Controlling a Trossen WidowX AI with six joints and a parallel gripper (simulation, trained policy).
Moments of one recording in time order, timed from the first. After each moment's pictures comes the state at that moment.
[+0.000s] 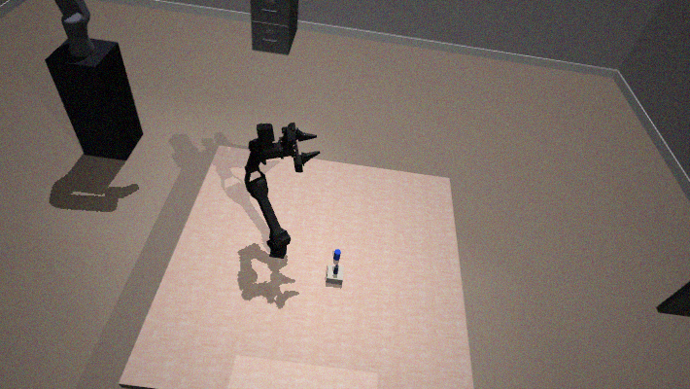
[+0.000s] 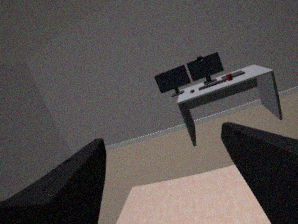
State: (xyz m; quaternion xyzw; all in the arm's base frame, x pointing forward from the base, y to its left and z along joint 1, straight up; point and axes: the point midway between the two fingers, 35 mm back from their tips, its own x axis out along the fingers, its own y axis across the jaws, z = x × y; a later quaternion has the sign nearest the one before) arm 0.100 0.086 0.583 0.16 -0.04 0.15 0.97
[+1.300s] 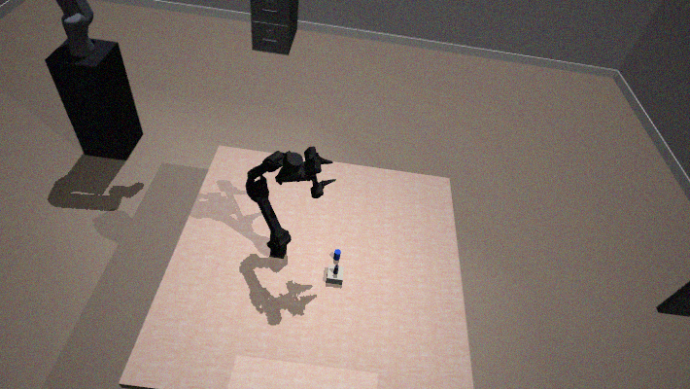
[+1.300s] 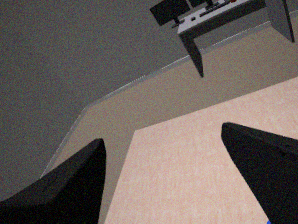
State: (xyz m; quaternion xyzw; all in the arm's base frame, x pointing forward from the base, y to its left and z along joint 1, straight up) arm 0.173 0.037 0.511 0.23 0.13 0.19 0.95
